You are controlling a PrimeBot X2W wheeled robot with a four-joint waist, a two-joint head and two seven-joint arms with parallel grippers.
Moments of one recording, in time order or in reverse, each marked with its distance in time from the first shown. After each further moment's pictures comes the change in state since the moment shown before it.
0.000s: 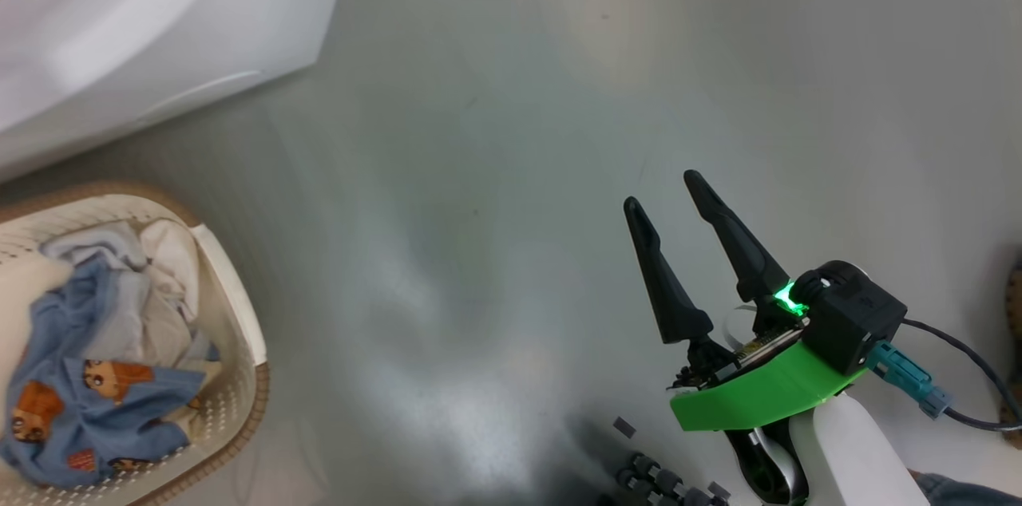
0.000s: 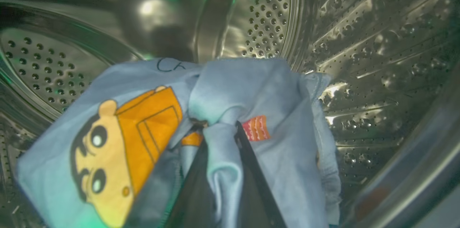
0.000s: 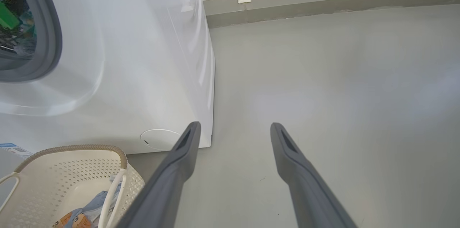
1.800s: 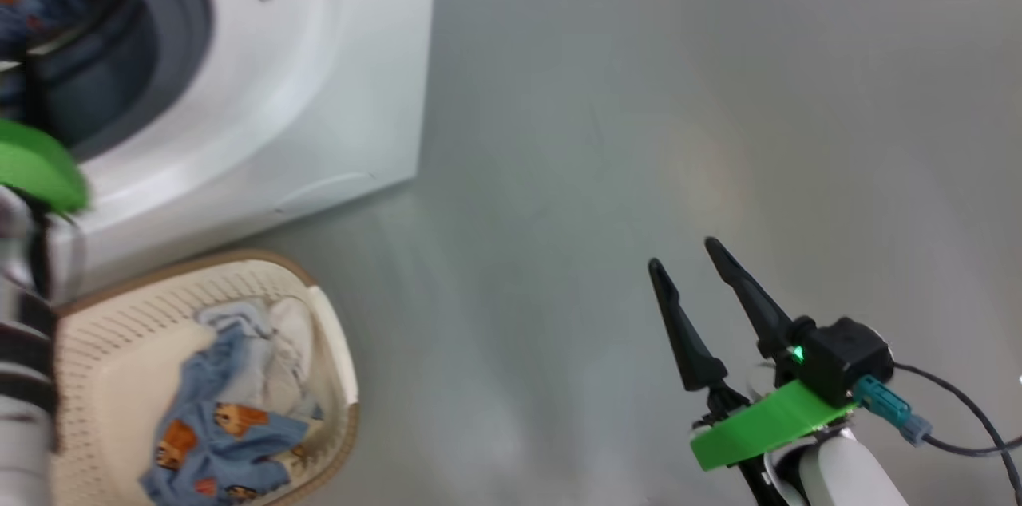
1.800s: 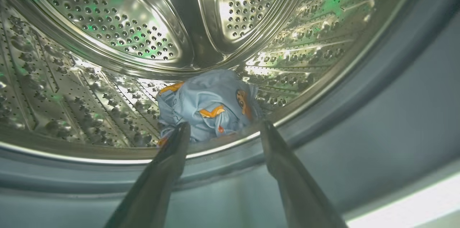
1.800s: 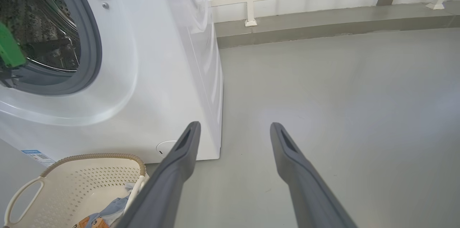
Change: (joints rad) left arm 0.081 -0.237 -0.031 0.476 0.055 0.070 -0.001; right arm 0.080 0.001 -0.058 0.114 -0.070 0.000 0.000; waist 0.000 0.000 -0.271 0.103
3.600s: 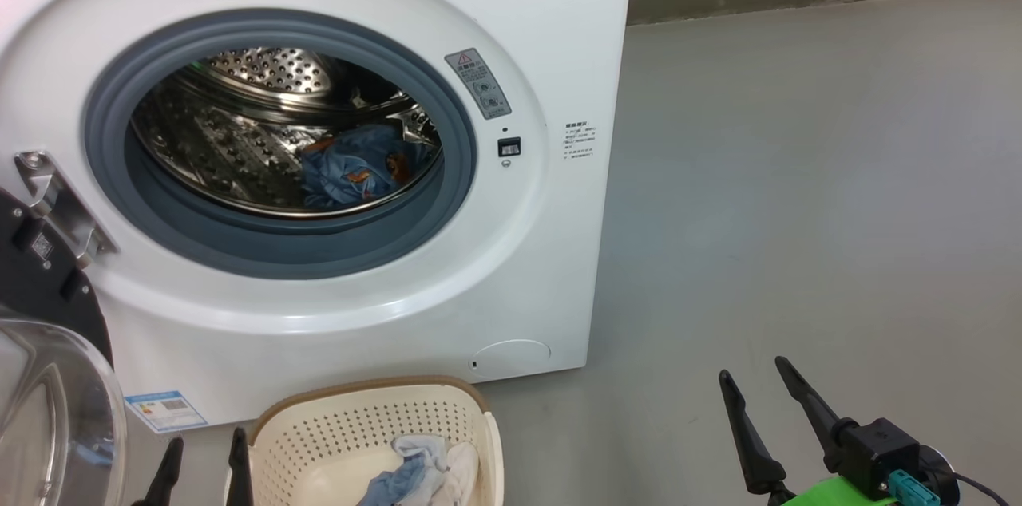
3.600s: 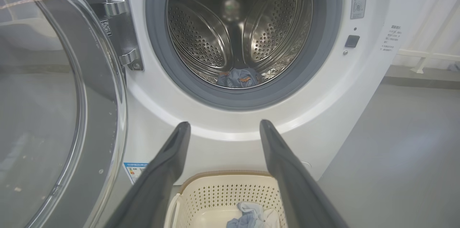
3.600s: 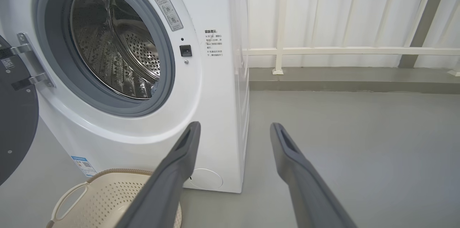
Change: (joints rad) left arm 1.072 -0.224 0.020 -0.817 -0.087 0.010 0.001; right arm 0.208 -0.001 -0.148 0.060 -0.118 0.000 0.000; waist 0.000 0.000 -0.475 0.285
